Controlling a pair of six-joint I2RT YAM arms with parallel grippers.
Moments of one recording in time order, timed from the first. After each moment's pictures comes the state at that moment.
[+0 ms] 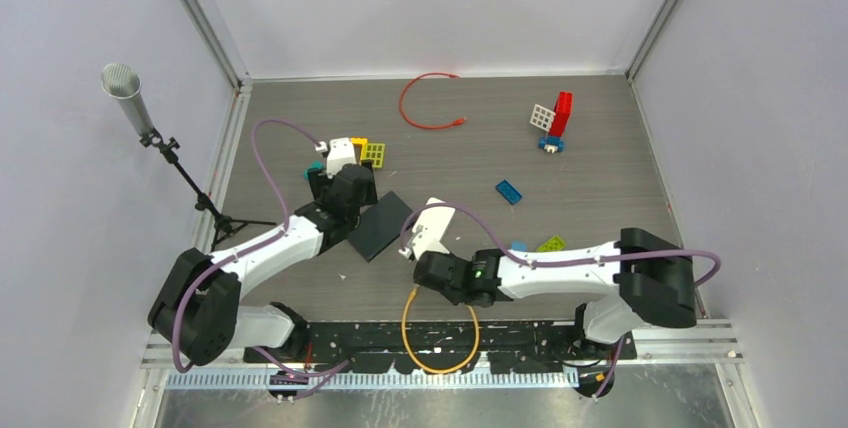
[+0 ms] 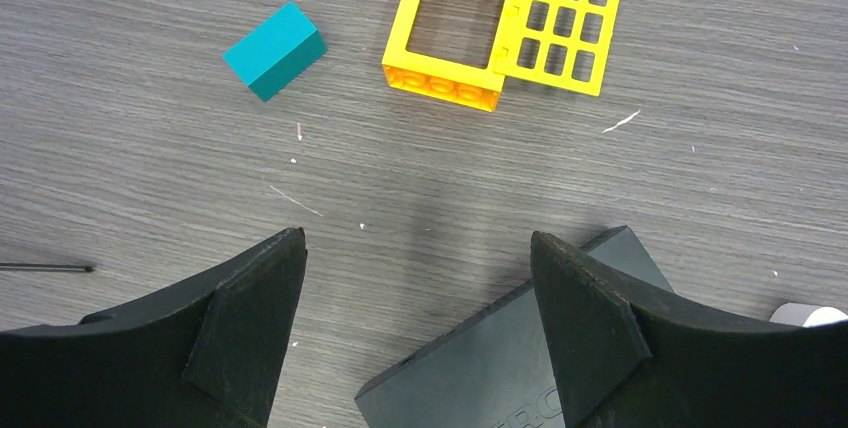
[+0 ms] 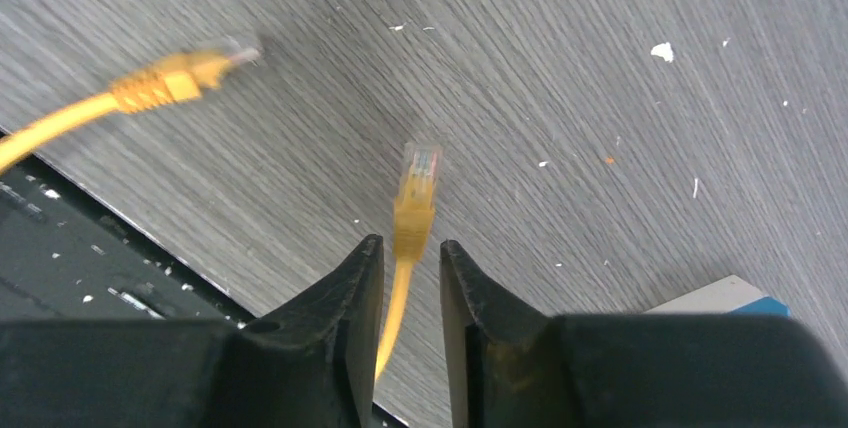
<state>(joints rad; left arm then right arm) -0.59 1.29 0.67 -0.02 -0.68 -0.43 1.32 1.47 0.84 -0.49 0.38 0.32</state>
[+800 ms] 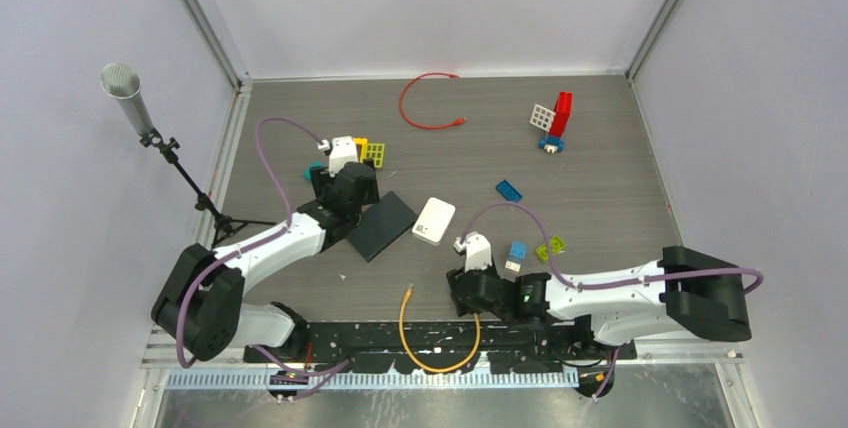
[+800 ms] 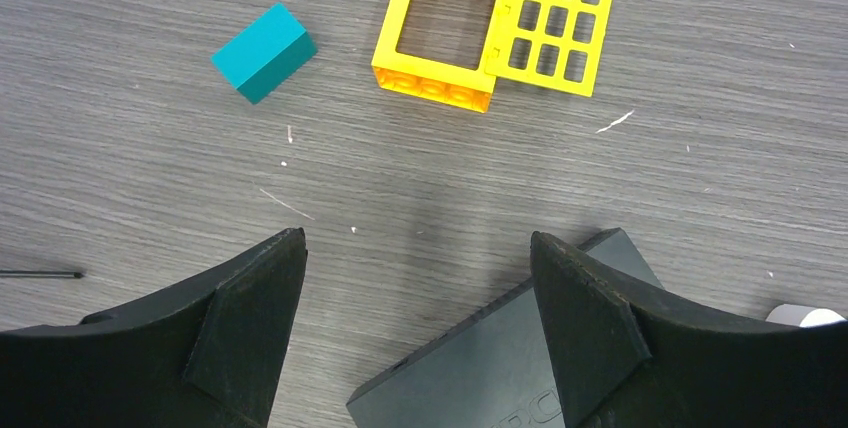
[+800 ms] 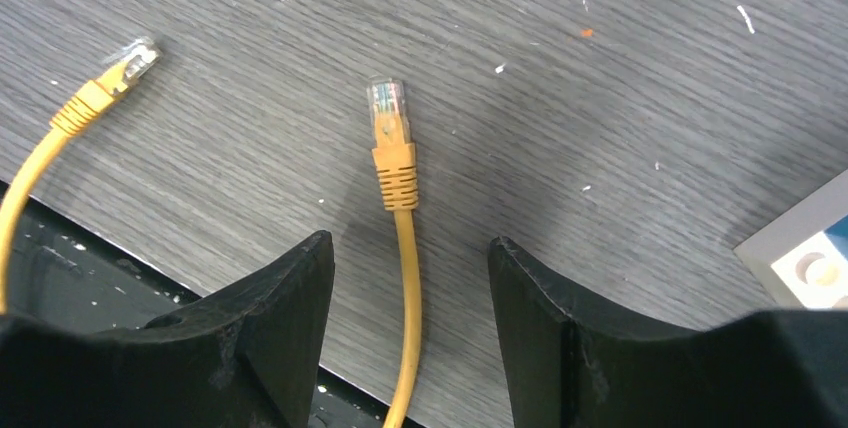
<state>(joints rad) -0.59 1.31 0.68 -0.02 -0.67 -0.43 1.34 1.24 0.47 -0.18 0.47 0.75</state>
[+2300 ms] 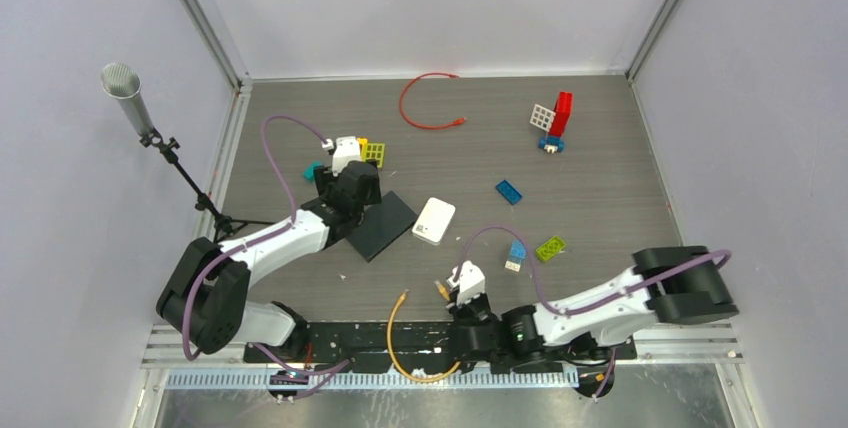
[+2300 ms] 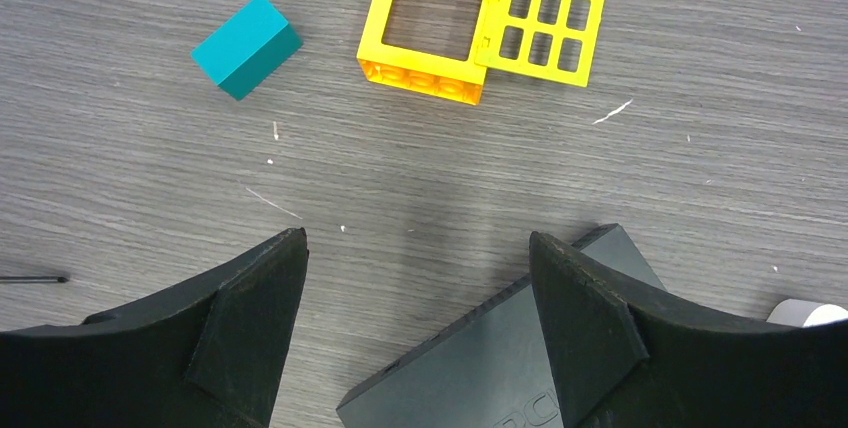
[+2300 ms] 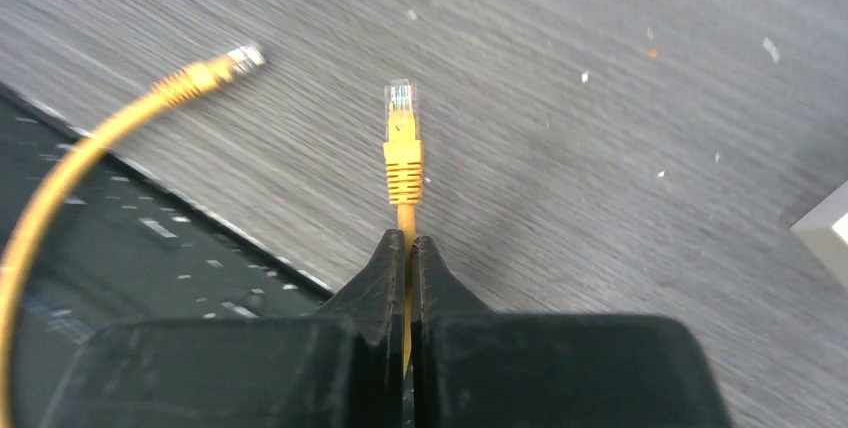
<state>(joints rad) -0.59 1.35 0.70 -0.02 -0.65 -0.43 1.69 1.38 0.47 -0.09 0.90 0.95</state>
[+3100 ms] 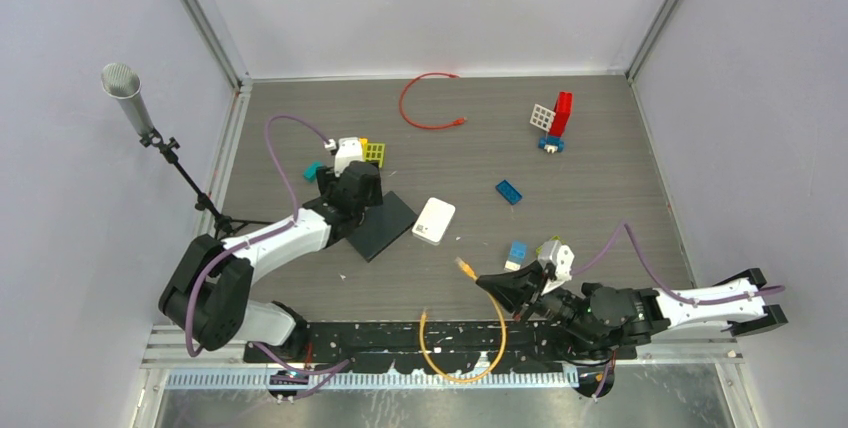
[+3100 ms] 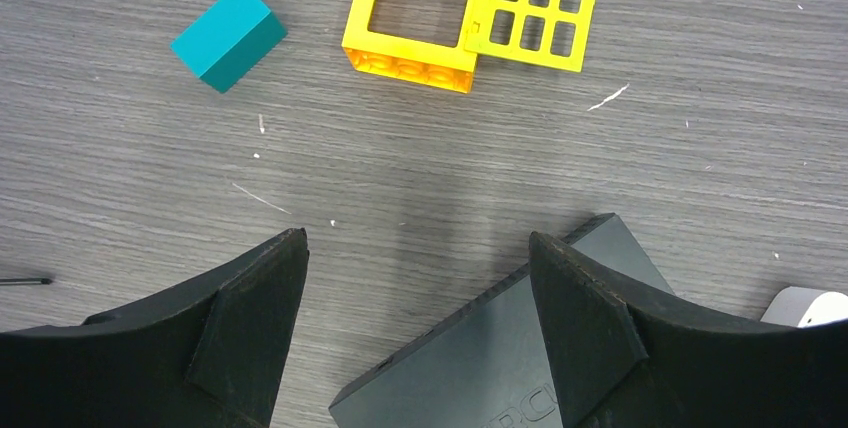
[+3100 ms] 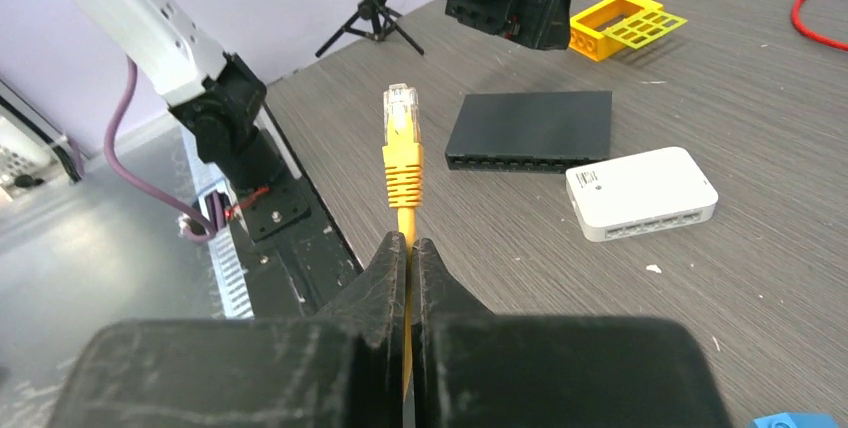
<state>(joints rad) -0.59 1.36 0.70 -0.02 -0.63 -0.43 1.70 0.17 0.26 -0.01 0.67 0.23</state>
